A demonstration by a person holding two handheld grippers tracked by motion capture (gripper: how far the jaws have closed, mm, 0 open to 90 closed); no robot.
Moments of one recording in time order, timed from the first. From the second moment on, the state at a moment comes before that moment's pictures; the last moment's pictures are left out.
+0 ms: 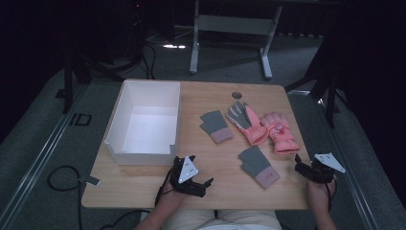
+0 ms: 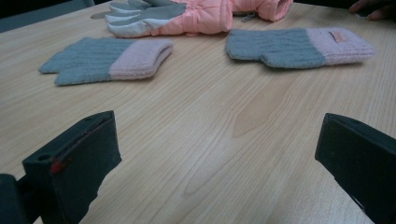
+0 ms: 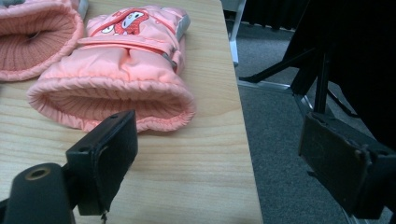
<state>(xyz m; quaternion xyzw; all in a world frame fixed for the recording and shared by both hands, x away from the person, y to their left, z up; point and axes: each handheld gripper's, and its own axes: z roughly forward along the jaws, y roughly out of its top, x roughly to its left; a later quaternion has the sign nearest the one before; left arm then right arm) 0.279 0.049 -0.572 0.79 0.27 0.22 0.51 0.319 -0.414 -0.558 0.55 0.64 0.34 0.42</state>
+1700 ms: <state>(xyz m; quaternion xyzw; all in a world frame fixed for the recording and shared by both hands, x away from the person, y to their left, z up) 0.279 0.052 -0.572 0.78 0.28 0.22 0.51 0.332 -0.386 -0.469 0.54 0.67 0.35 0.37</state>
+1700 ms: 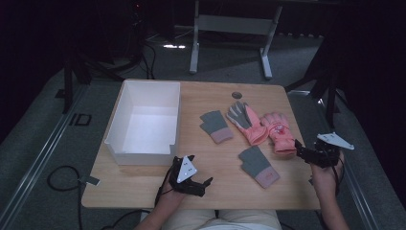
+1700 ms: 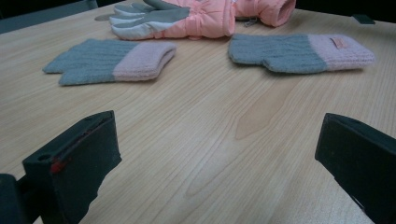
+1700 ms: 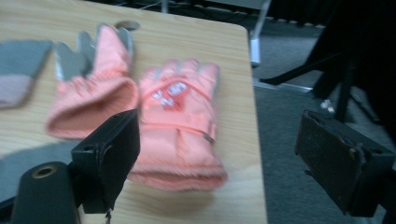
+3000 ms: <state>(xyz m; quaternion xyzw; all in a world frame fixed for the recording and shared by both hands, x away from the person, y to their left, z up) 0.278 0.051 -0.572 0.78 0.28 0.22 0.51 0.380 -0.311 -0.399 0.41 0.75 0.44 0.29</state>
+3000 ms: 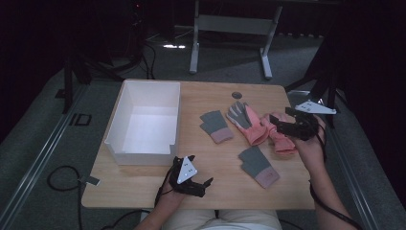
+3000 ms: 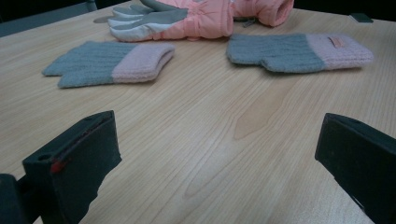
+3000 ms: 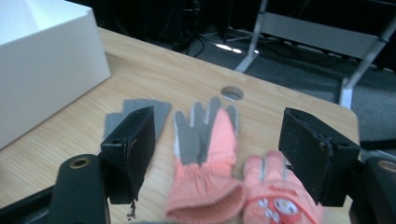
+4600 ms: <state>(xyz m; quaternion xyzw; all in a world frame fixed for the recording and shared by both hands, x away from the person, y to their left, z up) 0.277 0.052 -0.572 0.78 0.27 0.22 0.52 0.490 -0.160 -0.505 0.30 0.88 0.34 0.16</state>
